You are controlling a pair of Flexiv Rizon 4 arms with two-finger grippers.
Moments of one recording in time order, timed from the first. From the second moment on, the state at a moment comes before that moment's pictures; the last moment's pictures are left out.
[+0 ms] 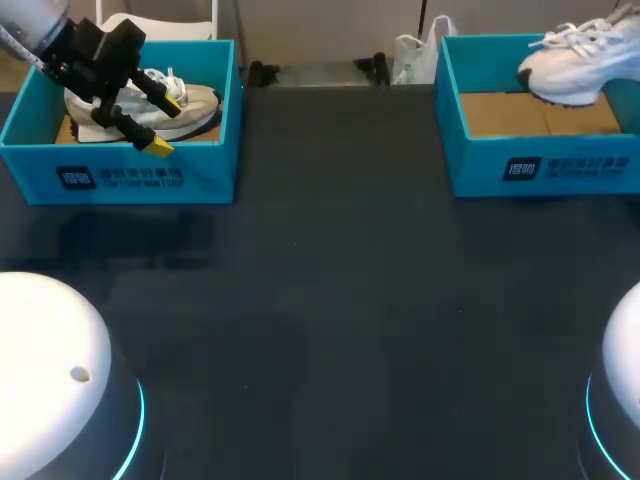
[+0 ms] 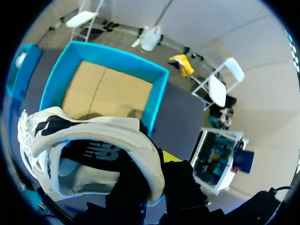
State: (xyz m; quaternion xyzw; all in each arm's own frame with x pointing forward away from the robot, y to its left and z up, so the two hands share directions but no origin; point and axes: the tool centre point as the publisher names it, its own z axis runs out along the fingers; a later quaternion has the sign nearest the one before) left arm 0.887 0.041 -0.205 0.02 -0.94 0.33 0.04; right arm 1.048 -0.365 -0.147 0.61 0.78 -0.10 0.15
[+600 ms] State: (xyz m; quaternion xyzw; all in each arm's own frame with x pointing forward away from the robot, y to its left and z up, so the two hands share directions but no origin) left arm 0.887 0.041 -0.205 0.02 -0.94 0.33 0.04; right arm 1.041 -0.354 -0.156 0.72 0.67 -0.10 0.14
